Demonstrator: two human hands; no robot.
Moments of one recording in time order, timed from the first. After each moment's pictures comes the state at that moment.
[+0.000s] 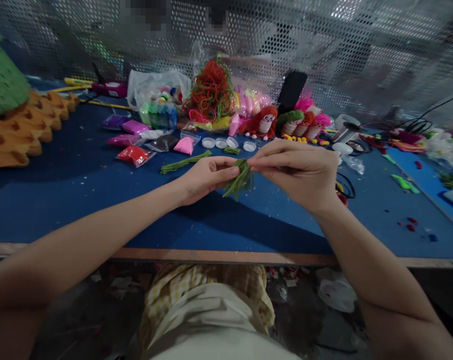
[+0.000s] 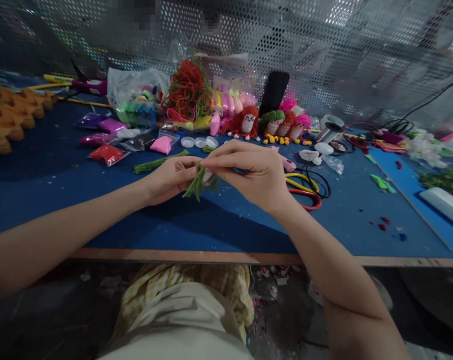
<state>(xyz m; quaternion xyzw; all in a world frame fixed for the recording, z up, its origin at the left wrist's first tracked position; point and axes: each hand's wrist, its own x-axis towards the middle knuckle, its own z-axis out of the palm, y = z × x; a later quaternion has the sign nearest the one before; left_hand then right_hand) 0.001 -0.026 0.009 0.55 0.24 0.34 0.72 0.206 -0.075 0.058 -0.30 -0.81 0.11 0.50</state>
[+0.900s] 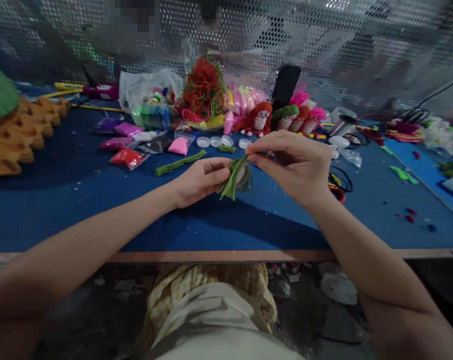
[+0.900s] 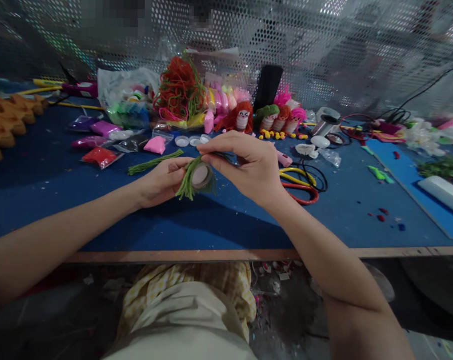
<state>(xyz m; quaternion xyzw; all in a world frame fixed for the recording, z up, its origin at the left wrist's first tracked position) -0.001 -0.030 0.010 0.53 0.21 0.33 0.76 0.206 -0.067 0.050 -0.29 -0.78 0.05 0.55</state>
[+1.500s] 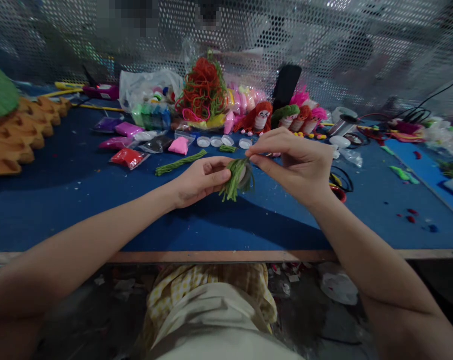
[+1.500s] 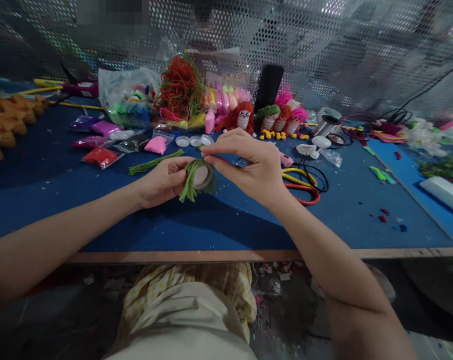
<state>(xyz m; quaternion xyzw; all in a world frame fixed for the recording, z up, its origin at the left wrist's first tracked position) -0.002 -0.030 0.009 0.52 0.23 0.33 0.75 0.208 -0.064 0.049 -0.27 -0.79 0.06 0.55</state>
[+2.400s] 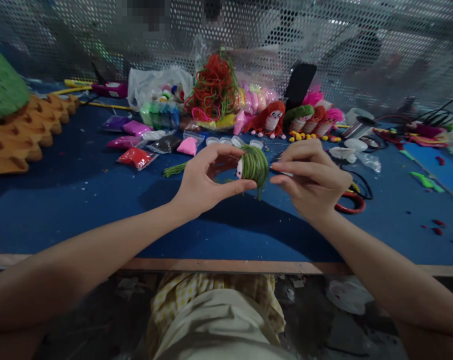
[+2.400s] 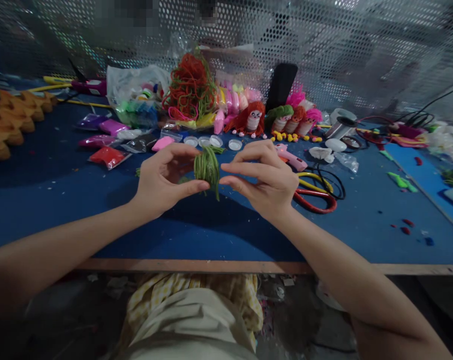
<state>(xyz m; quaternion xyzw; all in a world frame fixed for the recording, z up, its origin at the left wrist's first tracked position) 0.000 -0.042 0.008 0.68 0.24 0.55 0.42 0.207 -0.057 0.020 -0.23 -0.76 -0.08 0.60</state>
